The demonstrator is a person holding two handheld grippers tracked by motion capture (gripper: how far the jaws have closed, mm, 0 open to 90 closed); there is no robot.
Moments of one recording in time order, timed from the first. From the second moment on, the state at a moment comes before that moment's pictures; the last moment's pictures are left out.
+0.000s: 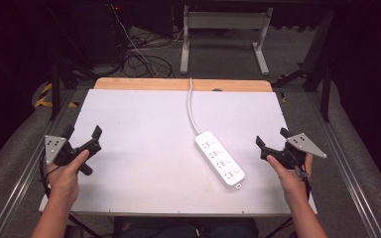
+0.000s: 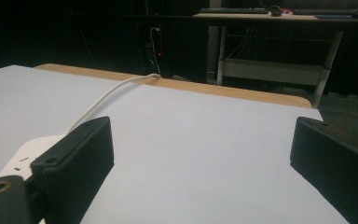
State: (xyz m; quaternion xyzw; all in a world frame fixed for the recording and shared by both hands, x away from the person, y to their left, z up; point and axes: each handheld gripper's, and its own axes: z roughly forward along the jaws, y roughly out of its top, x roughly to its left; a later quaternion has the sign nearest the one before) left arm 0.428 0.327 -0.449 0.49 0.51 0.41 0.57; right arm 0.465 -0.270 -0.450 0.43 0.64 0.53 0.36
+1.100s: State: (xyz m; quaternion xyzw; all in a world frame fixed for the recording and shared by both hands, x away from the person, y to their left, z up) left arm 0.434 0.325 -0.450 0.50 0.51 0.41 0.57; right arm 0.459 -0.272 -0.448 0.42 0.65 0.53 0.34
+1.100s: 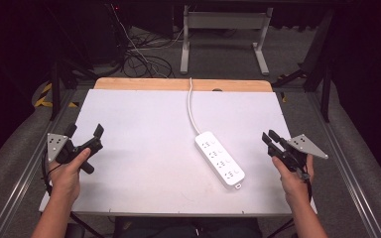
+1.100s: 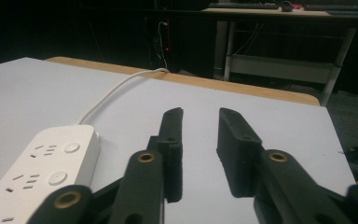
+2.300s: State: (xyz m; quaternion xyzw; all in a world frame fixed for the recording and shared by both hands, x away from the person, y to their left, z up) left arm 0.436 0.324 -0.451 0.50 0.51 0.40 0.57; right arm 0.500 -0.226 -0.410 0.40 0.73 0.49 0.25
